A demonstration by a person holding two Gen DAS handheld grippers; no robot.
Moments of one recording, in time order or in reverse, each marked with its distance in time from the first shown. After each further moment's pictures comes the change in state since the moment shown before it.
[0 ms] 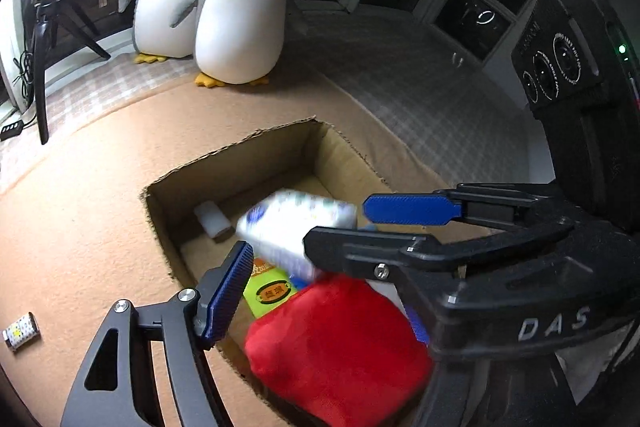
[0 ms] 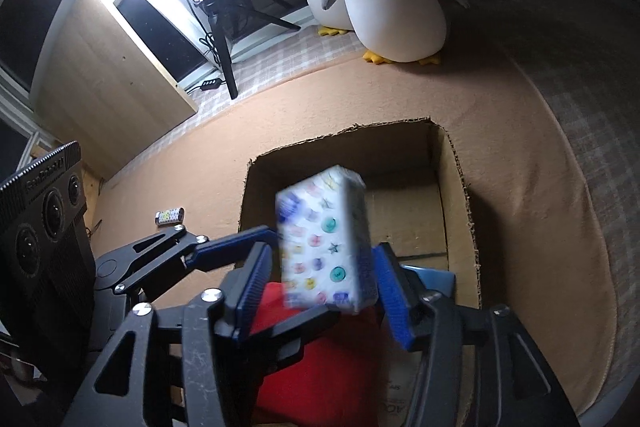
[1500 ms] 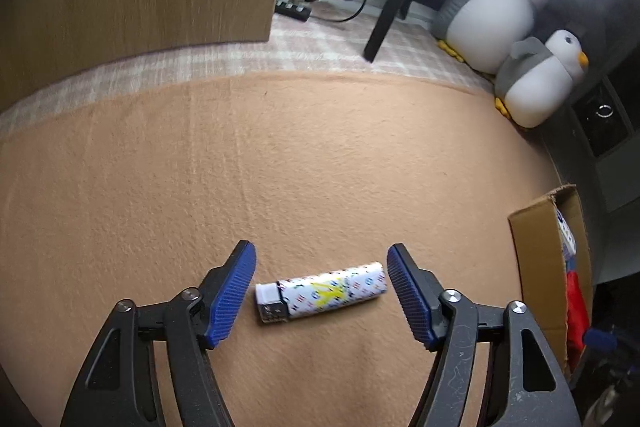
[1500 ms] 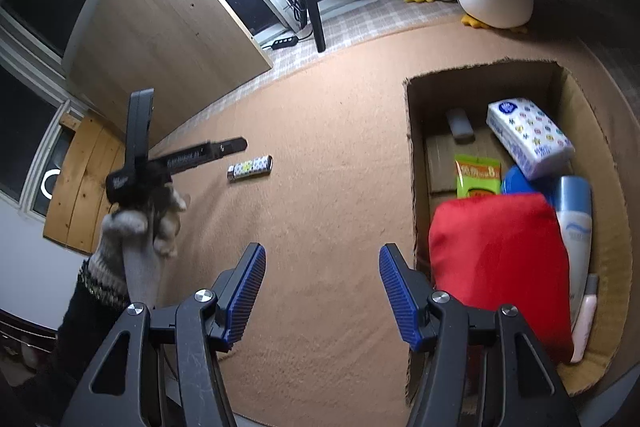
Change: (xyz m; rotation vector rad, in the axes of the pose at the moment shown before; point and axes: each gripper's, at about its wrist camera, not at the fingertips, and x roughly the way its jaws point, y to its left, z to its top) left arm -0.096 0.309 -0.087 -0.442 0.025 0.260; right arm 0.021 0.119 -0.068 -0.030 0.038 0.094
